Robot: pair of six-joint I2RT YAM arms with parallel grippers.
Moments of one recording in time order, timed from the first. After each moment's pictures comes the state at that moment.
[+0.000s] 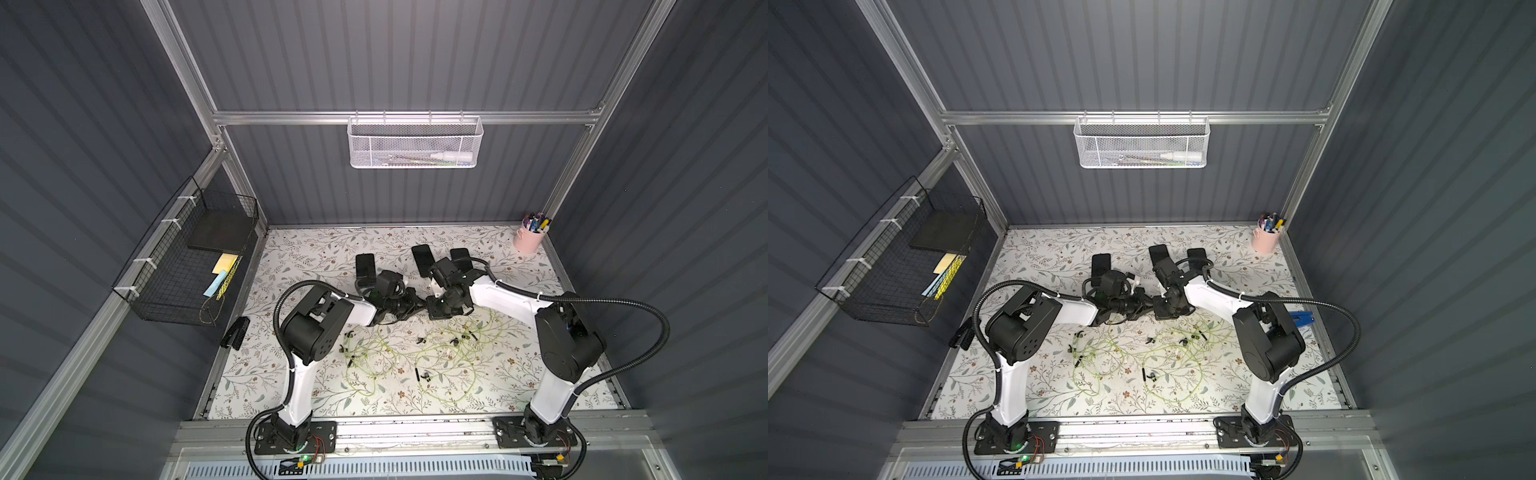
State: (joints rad) left arm -0.64 2.07 1.06 0.43 0.60 -1.15; right arm 0.59 1.79 1.22 -0.68 -0.12 0.39
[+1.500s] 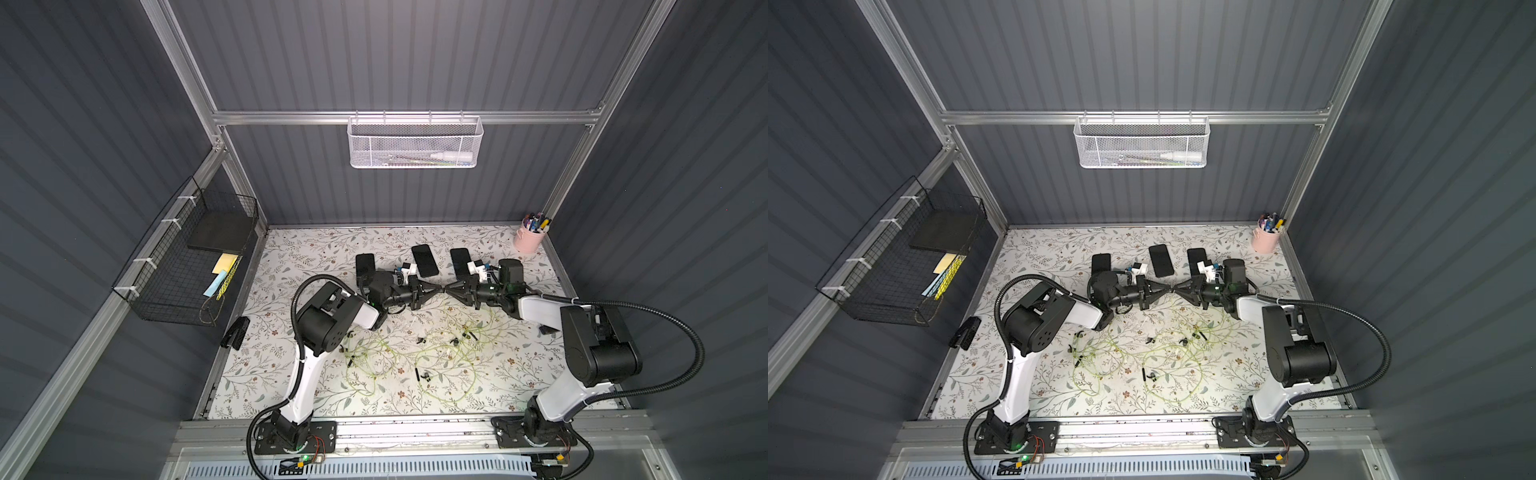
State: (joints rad) left arm -0.64 2.20 1.06 1.15 0.78 -1.61; right arm 0.12 1.68 0.78 0.29 -1.01 0.96
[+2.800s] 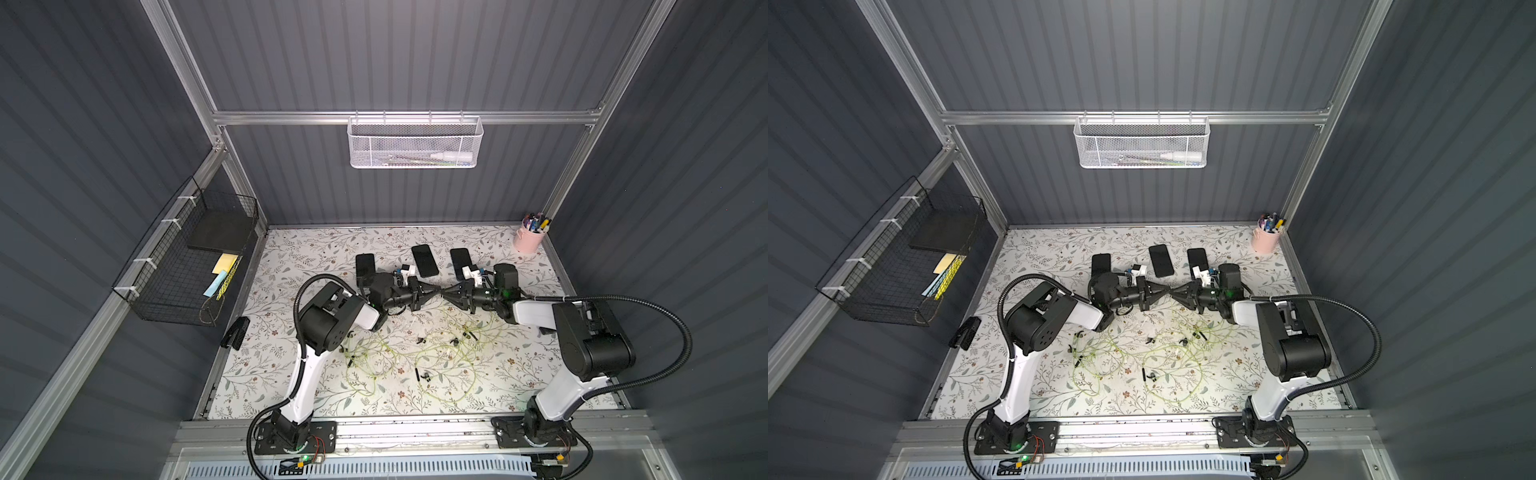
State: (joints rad) left arm -0.64 2.22 1.06 1.15 0.76 -1.62; right arm 0.16 1.72 0.73 0.40 -1.02 1.01
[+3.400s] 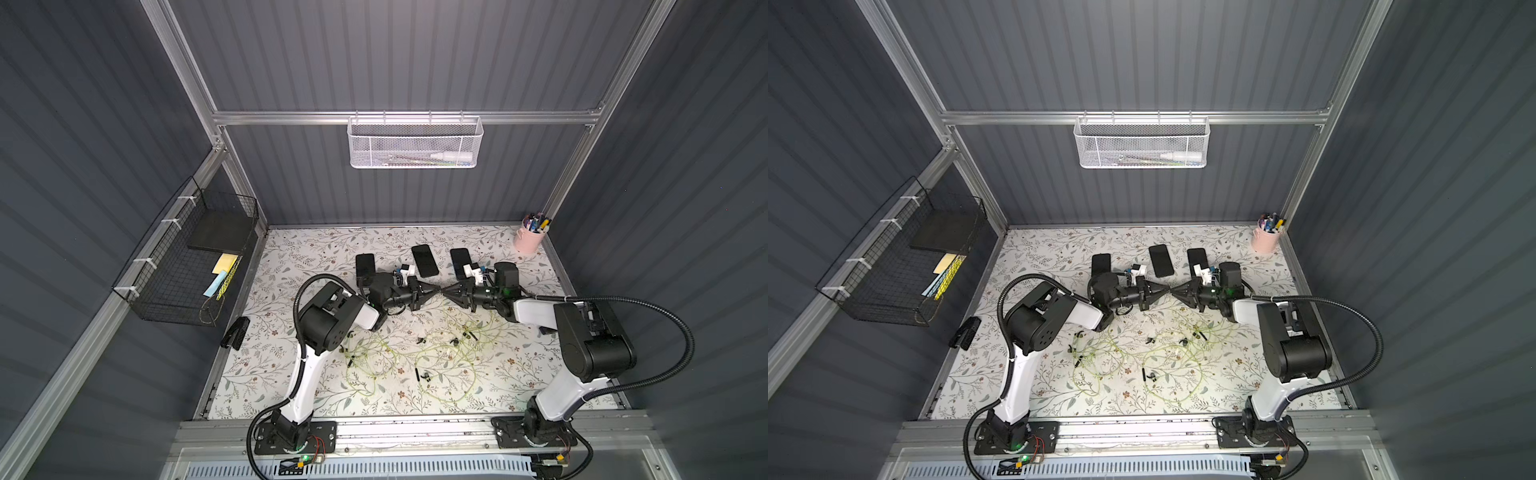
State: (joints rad) left arm -0.64 2.22 1.06 1.15 0.76 -1.62; right arm 0.15 1.72 0.75 0.37 -1.00 0.99
